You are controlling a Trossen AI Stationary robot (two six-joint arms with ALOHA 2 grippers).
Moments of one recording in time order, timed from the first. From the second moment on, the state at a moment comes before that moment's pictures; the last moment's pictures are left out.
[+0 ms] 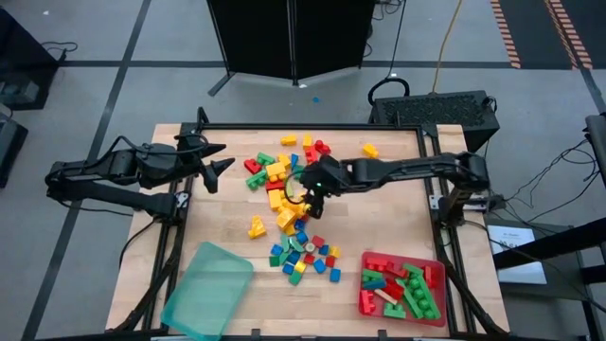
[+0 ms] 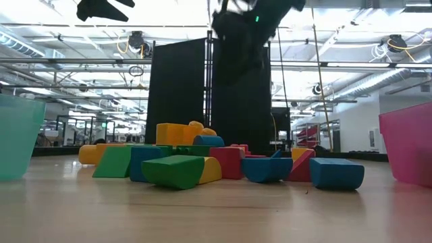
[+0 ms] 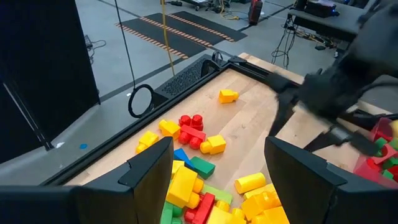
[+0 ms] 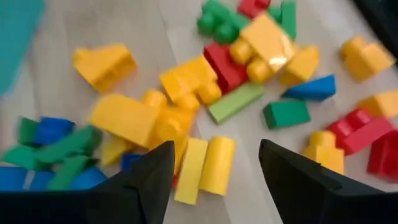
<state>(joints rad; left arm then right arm) -0.01 0.71 0.96 -0.65 -0.51 -0.36 -0.05 1.78 1.42 -0.55 0.16 0.23</state>
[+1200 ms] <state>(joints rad) -0.01 0.71 0.96 -0.65 -0.51 -0.36 -0.15 2.09 1.42 -0.48 0.02 0.31</state>
